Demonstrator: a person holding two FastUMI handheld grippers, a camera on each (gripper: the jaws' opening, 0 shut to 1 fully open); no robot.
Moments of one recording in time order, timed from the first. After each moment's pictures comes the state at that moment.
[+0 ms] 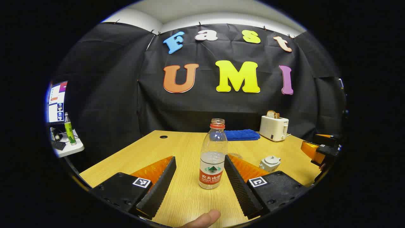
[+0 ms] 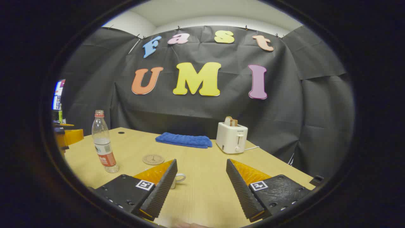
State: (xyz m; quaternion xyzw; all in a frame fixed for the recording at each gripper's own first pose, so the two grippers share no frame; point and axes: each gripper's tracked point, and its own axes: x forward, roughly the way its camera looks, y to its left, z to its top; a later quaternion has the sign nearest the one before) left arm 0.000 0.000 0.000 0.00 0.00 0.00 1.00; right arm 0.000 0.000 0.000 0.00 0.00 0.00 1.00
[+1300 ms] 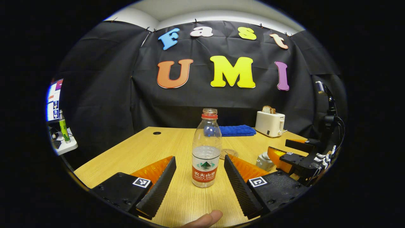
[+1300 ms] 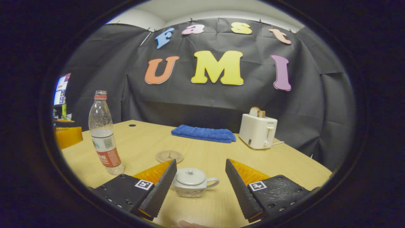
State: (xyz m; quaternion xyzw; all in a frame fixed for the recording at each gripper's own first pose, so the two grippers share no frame) left arm 0.016 -0.015 -0.025 0.00 0.02 -0.02 1.00; right arm 0.075 0.086 -0.038 -0.01 0.03 0.07 1.00
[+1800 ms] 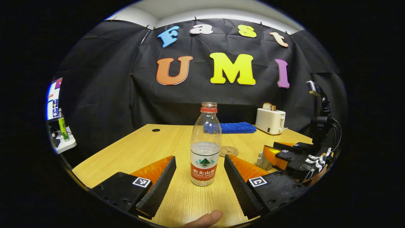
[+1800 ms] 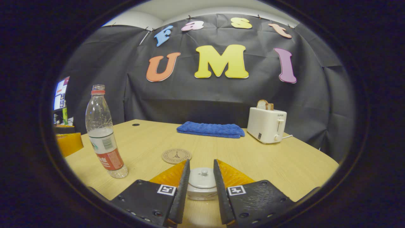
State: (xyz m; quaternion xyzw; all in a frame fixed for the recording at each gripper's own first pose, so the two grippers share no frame) left arm 0.020 -0.019 -0.034 0.01 0.03 -0.02 1.00; right arm 0.084 0.105 -0.046 0.01 0.05 0.09 1.00
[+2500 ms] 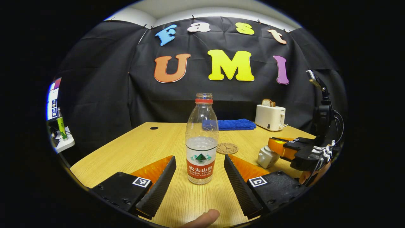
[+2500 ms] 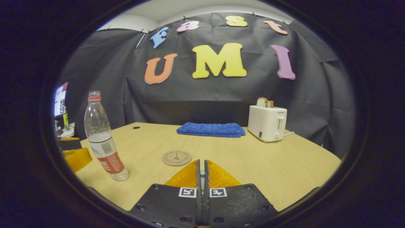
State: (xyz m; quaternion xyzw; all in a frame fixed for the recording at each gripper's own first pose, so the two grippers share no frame) left arm 0.030 -0.027 -0.049 0.01 0.03 -0.03 1.00; right arm 0.089 0.096 -0.040 0.04 0.05 0.10 0.99
